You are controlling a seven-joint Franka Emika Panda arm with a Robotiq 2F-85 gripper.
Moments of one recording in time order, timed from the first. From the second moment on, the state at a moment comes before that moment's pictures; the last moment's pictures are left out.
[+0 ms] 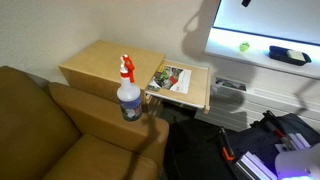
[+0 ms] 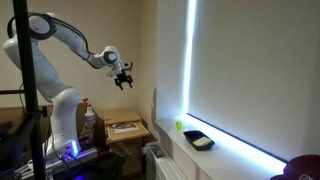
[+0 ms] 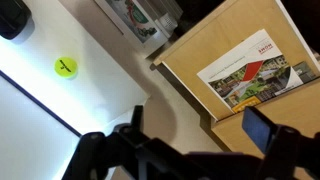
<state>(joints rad) -0.04 -0.56 -0.01 -2.58 -0.25 2.34 -0.11</state>
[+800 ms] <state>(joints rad) -0.28 -0.40 -0.23 -2.48 -0.30 2.42 -0.07</state>
